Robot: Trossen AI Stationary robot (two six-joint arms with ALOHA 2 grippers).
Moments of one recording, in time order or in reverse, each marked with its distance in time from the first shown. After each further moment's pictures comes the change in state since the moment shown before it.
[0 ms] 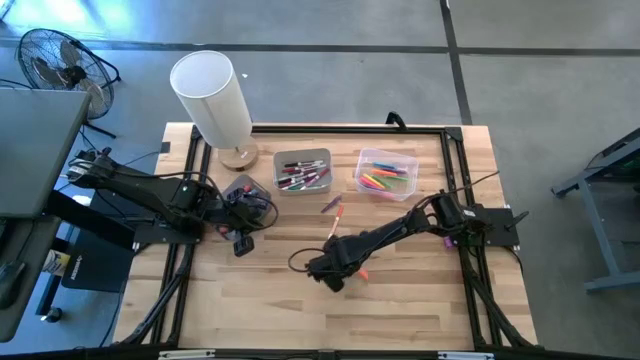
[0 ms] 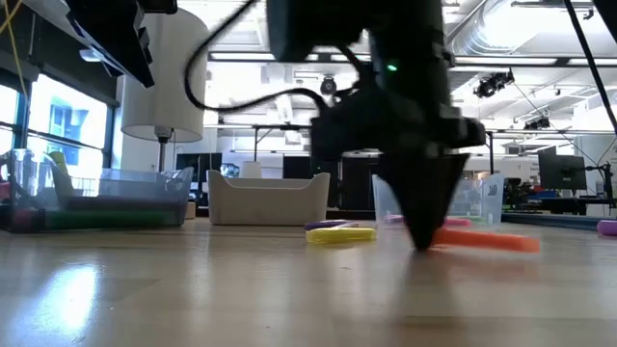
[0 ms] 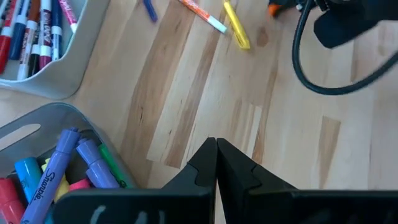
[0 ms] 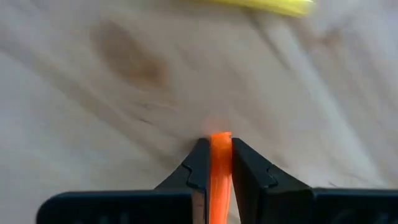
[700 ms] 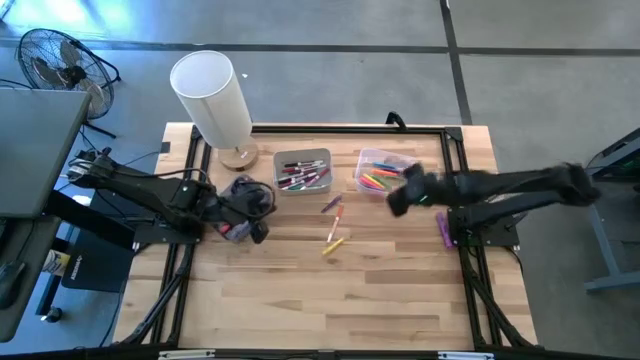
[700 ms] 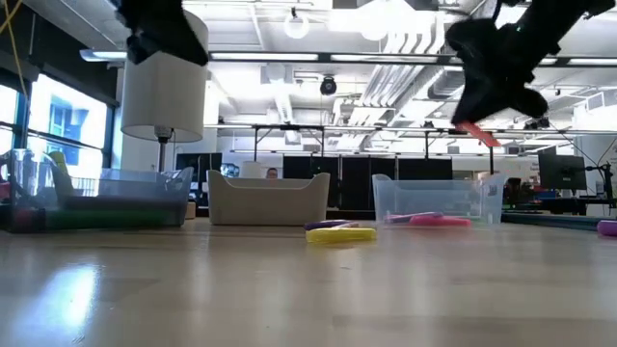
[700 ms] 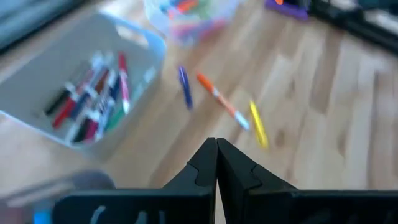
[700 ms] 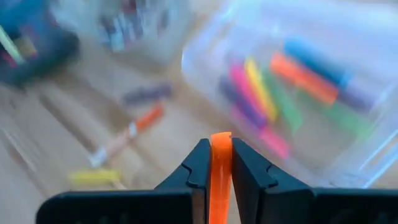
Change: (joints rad) left arm 0.000 0.004 0.000 0.199 -0.286 -0.113; right arm -0.310 -1.236 -1.004 0.513 0.262 -0.120
